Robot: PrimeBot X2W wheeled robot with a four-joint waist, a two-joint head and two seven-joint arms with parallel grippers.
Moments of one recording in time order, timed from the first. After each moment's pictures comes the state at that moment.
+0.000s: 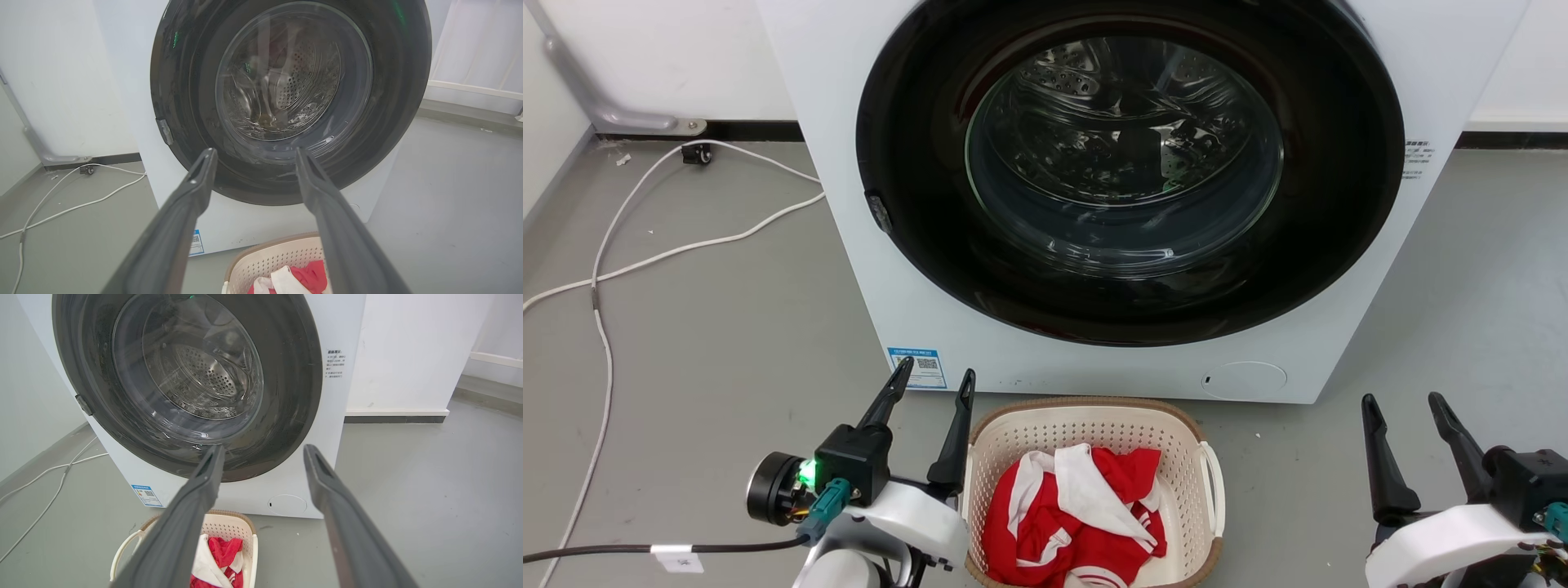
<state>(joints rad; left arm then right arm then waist) -0.14 0.12 -0.25 0.22 -0.17 -0.06 -0.23 0.08 -0.05 -0.07 -0.07 0.12 0.13 0.00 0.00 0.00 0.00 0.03</state>
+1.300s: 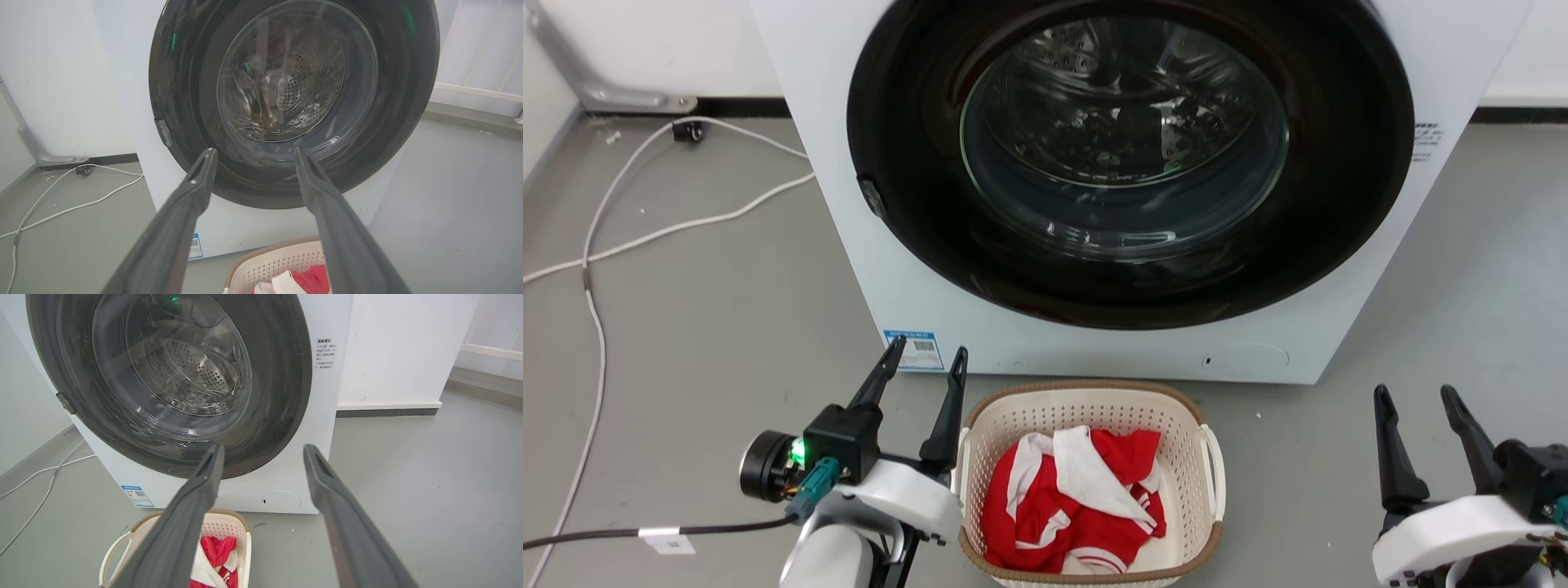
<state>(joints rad) -0.18 0.08 -0.18 0.27 -0.12 -0.12 -0.26 0.06 -0.05 -0.09 -0.02 0.12 0.13 -0.04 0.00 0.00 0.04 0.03</state>
